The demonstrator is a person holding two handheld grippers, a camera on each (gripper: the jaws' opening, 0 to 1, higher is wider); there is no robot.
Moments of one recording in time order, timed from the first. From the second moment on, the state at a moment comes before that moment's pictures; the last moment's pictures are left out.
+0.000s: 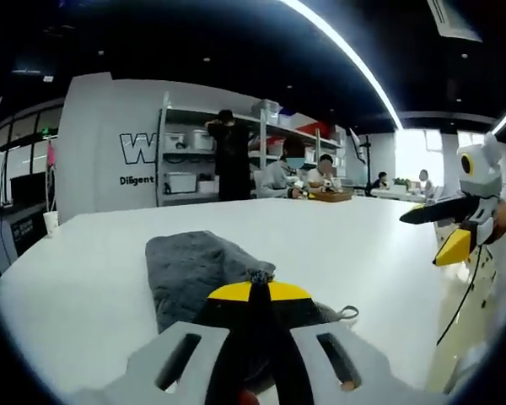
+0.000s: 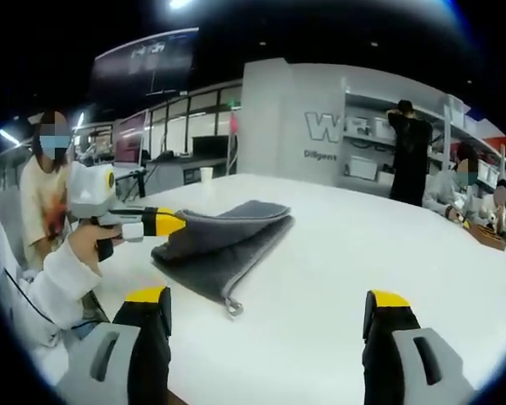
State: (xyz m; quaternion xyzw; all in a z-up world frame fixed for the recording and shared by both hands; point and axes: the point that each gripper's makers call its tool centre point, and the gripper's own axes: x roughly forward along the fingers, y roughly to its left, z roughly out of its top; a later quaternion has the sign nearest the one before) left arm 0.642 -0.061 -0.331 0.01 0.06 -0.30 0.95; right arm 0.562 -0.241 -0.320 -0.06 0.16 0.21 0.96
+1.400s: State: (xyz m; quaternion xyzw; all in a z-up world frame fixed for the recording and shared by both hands) left arm 0.653 0.006 -0.329 -0.02 0.06 -0.24 0.97; right arm 0.559 -0.240 -0.318 -0.07 0.16 0.21 0.96
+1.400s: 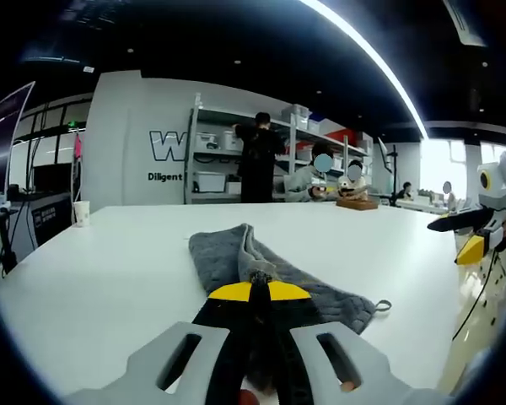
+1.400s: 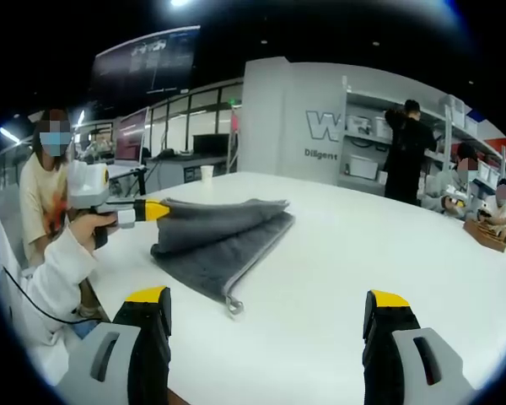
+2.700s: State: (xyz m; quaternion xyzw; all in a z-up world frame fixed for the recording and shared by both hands) left arm 0.662 0.048 -0.335 -0.04 0.07 -0.19 0.98; right arm 0.563 -0.236 -0.326 -0.08 0.18 0.21 0.96
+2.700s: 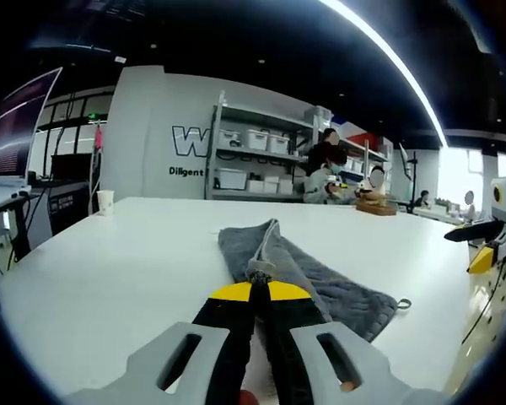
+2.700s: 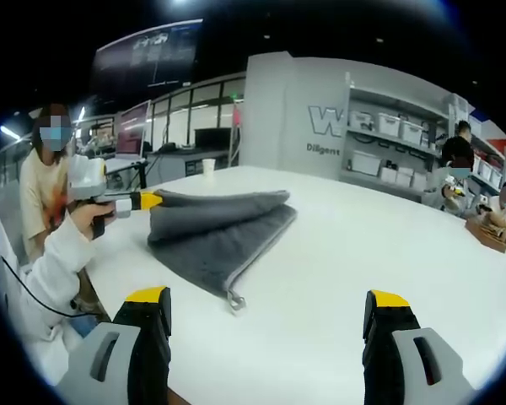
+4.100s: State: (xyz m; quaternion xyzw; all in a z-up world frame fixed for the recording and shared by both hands) left arm 0.658 0.086 -0.342 -0.04 0.08 -0.15 0.98; right arm 0.560 -0.238 -0.329 -0.08 0.18 0.21 0.96
